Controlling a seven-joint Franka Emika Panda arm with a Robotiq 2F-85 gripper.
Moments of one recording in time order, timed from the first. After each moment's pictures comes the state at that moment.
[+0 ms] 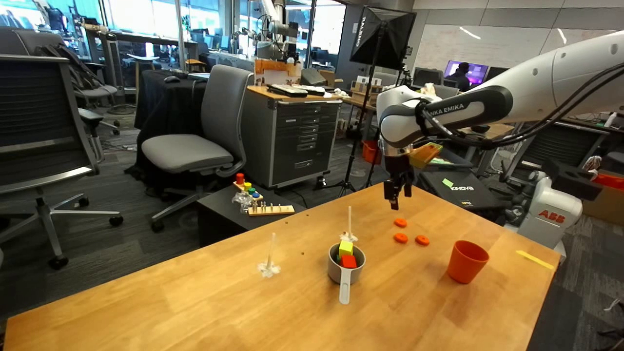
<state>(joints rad) -0.09 1.30 -0.05 -0.72 -0.21 1.76 -0.19</state>
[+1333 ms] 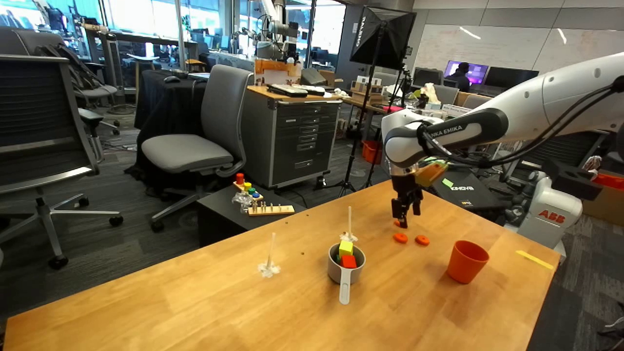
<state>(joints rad) -0.13 1.36 -0.04 -0.74 -0.21 1.76 -0.18</state>
